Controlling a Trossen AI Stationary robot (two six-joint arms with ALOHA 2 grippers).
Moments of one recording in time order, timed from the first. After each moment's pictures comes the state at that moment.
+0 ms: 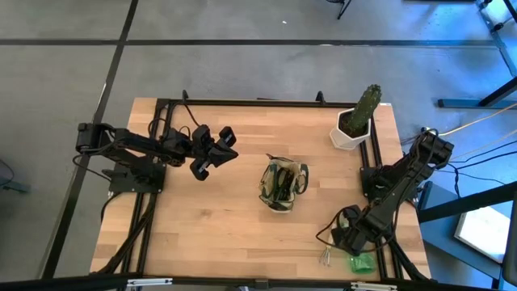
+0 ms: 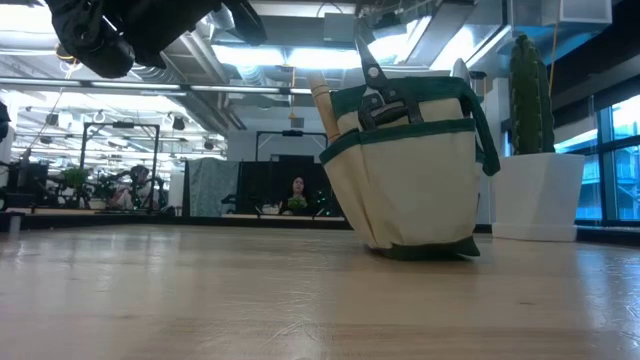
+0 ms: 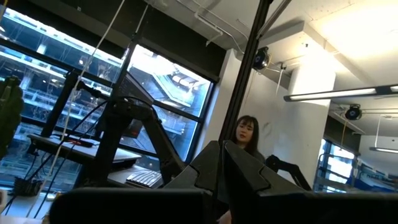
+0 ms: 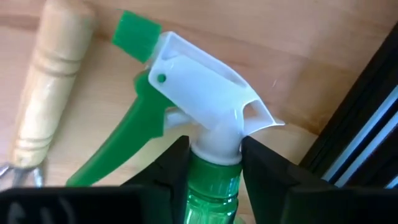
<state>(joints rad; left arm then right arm) 0.14 1.35 0.47 1.48 0.37 -0.58 0.94 1.52 0.78 -0.76 -0.23 2.27</state>
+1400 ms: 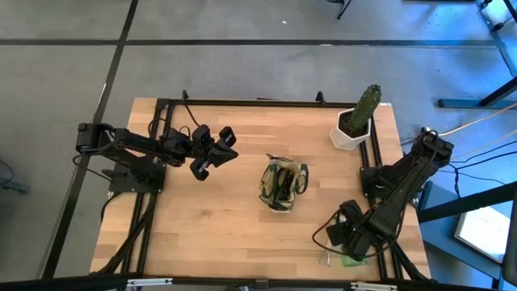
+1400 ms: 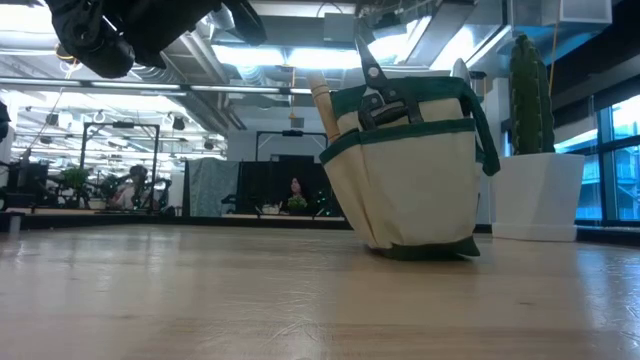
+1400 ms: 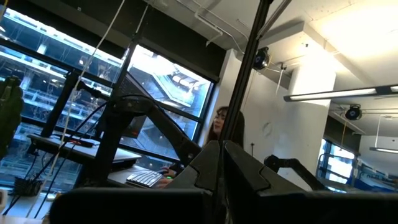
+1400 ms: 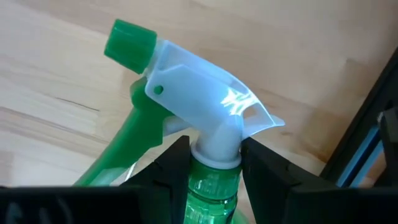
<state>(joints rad) 0.14 1.35 0.47 1.48 0.37 -0.58 0.94 1.52 1.04 -1.08 0.05 2.17</state>
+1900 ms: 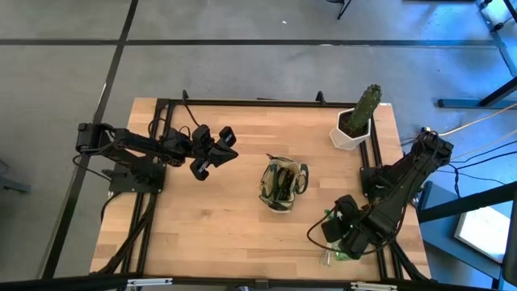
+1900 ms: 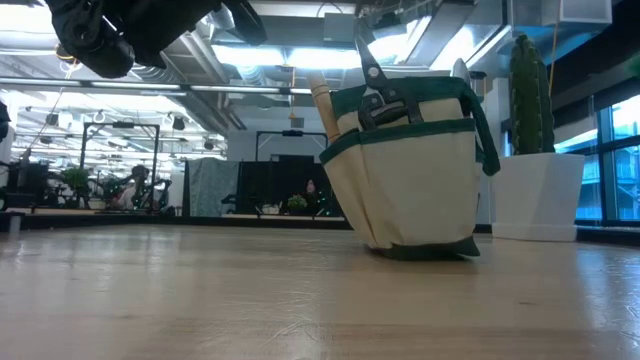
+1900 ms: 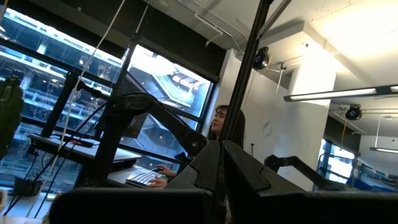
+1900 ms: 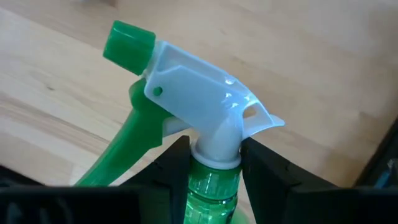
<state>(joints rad) 0.14 1.35 0.47 1.48 0.37 -0.58 0.89 1.52 1.16 -1.18 0.21 2.07</state>
